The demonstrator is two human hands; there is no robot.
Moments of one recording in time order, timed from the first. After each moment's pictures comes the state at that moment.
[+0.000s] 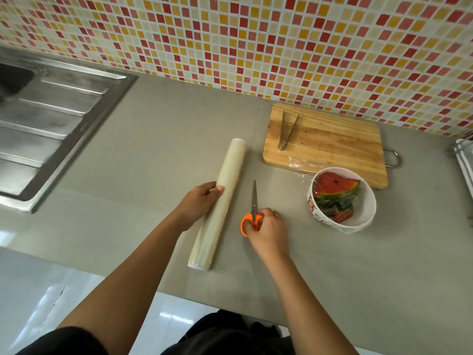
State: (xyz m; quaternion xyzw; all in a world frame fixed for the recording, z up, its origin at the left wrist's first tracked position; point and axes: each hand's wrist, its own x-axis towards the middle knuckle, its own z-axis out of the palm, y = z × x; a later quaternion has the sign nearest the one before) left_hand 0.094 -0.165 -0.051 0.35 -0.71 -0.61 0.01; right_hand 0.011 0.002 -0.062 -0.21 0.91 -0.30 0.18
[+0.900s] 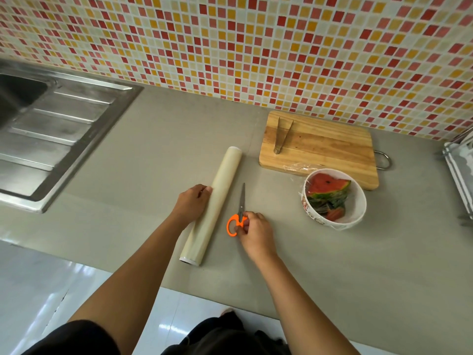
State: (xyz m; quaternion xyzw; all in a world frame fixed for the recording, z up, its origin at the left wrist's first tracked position) left_hand 0.100 -0.163 -0.056 0.44 -0.78 -0.44 0.03; right_hand 0.023 0.001 -0.066 -0.29 0.88 -0.30 0.23
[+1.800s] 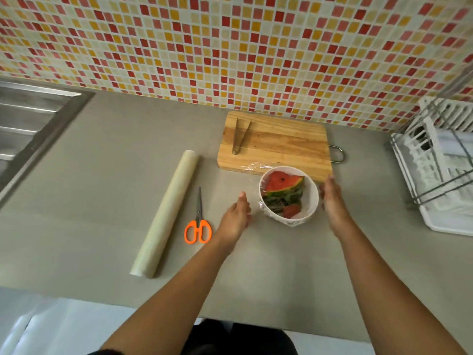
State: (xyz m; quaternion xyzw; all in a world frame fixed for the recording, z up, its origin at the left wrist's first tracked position) left_hand -0.006 -0.003 -0.031 0.41 -0.56 -0.72 0.03; right_hand -0.175 0.138 -0.030 -0.01 0.83 -0.52 0.21
